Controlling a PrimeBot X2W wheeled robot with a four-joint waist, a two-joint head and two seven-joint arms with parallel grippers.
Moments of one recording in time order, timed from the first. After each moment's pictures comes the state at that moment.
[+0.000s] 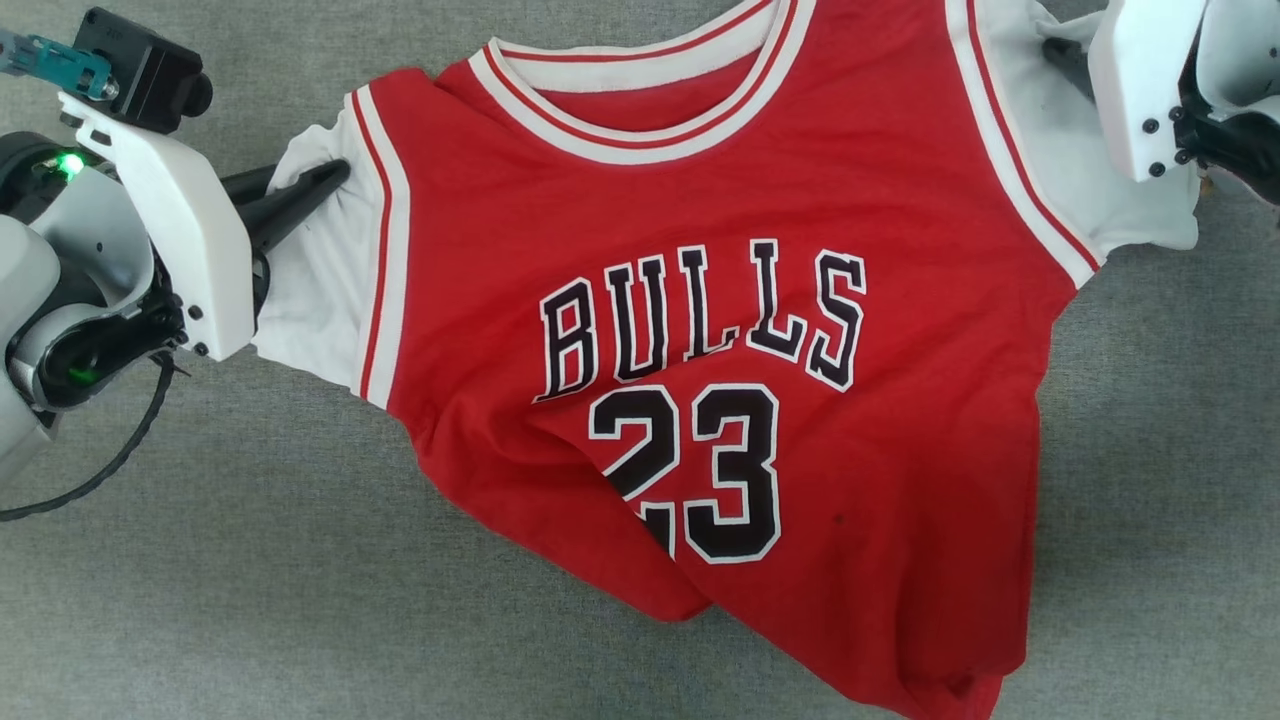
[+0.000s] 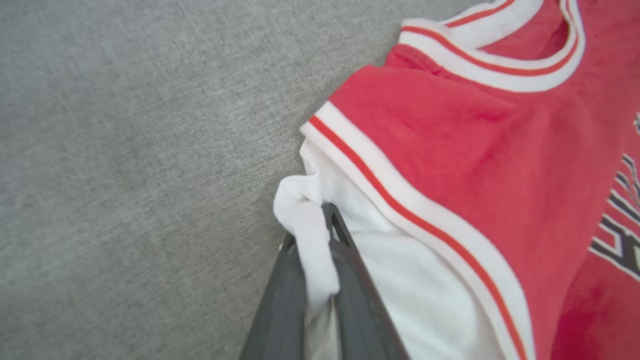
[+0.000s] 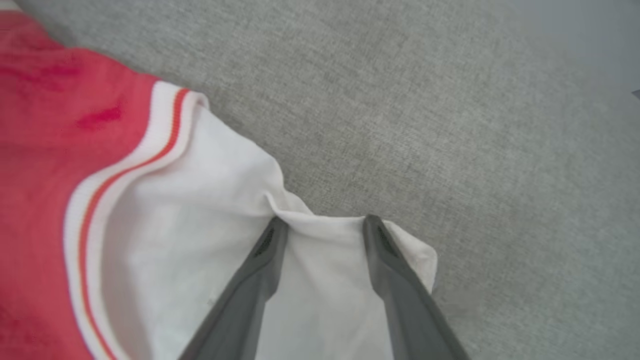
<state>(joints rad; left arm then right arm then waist) -1.22 0.90 -1.27 0.34 -1.31 -0.13 0.21 -1.11 -0.47 0.48 0.51 0.51 0.13 0.85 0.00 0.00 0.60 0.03</state>
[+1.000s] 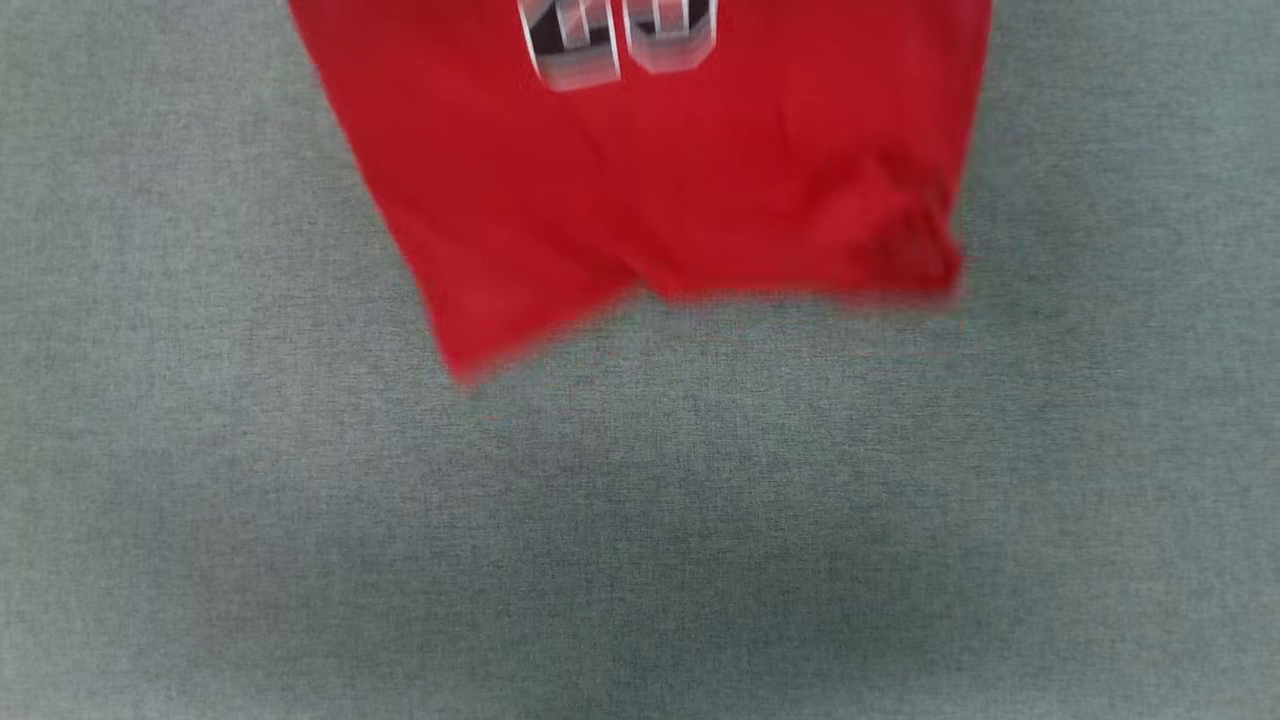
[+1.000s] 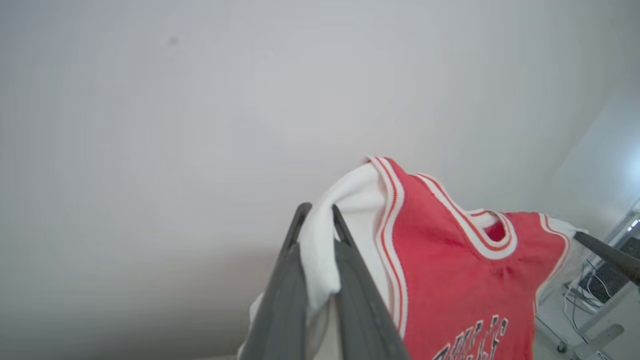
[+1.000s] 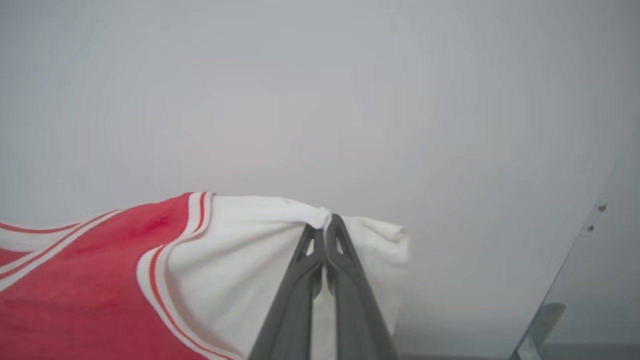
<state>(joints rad) -1.49 0.79 -1.01 0.59 -1.57 -0.13 -0.20 -1.49 -0.17 -0.09 0.82 0.27 0.13 0.24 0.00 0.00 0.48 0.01</state>
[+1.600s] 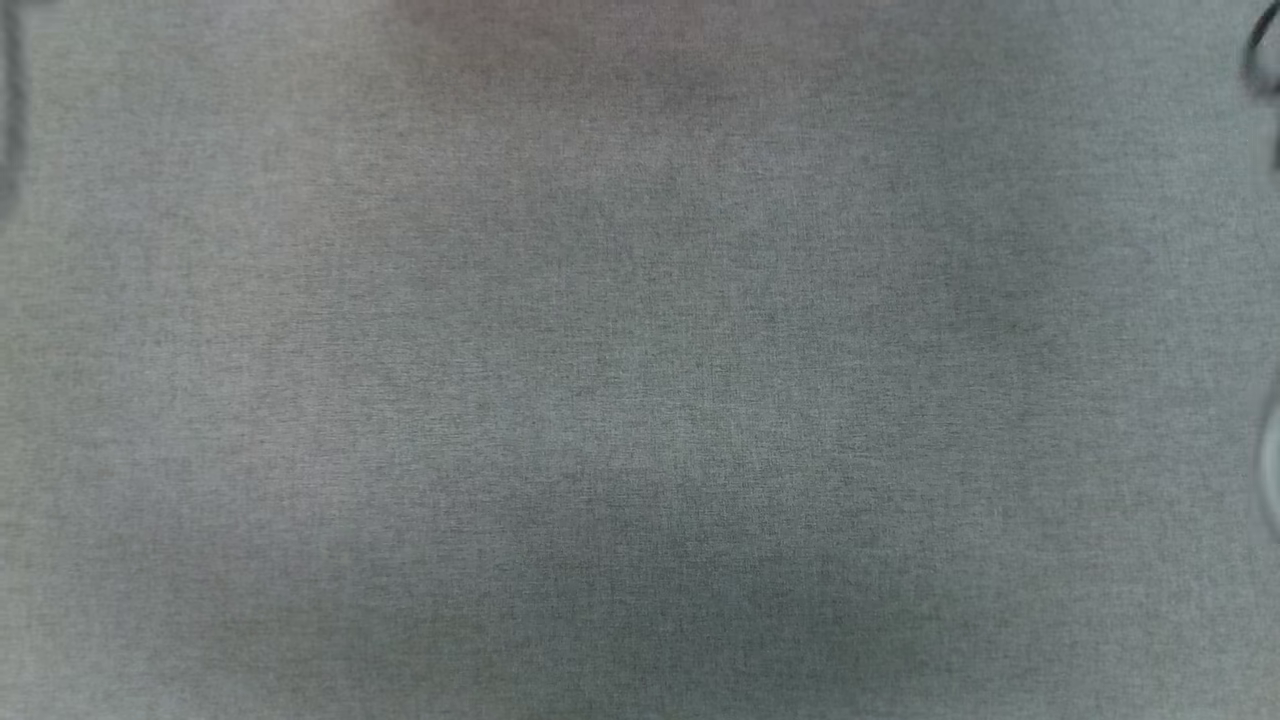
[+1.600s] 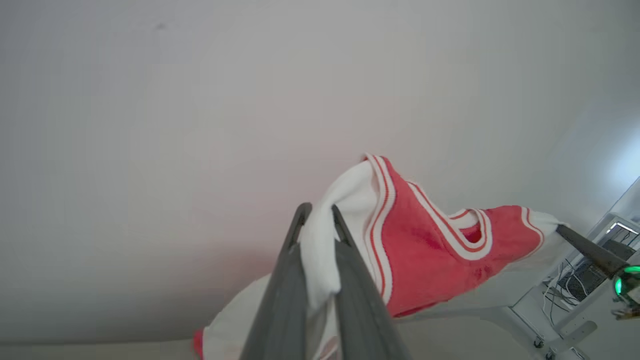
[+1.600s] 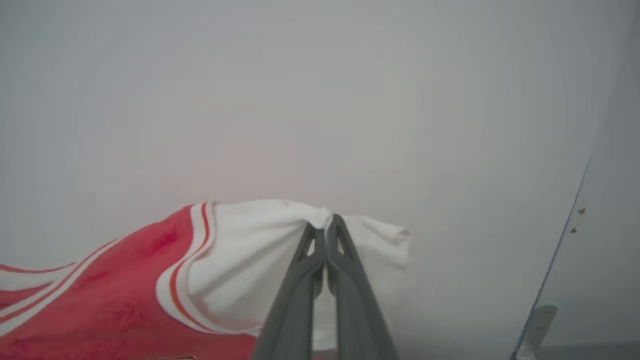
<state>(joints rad) -1.42 0.76 -0.99 0.57 -1.60 -0.13 -0.20 -1.53 -0.11 -0.20 1.04 0.14 0.13 0.03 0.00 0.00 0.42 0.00</state>
